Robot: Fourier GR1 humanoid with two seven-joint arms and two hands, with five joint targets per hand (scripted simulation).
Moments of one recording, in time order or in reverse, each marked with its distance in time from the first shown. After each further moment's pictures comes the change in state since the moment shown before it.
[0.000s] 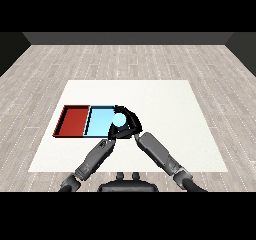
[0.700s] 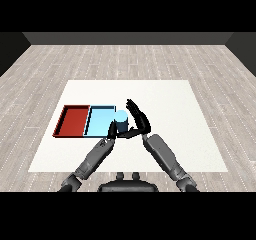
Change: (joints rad) left arm -0.013 -0.007 0.032 0.040 -0.069 0.017 0.000; right arm 0.110 -0.023 -0.114 -0.131 0.039 0.104 0.051
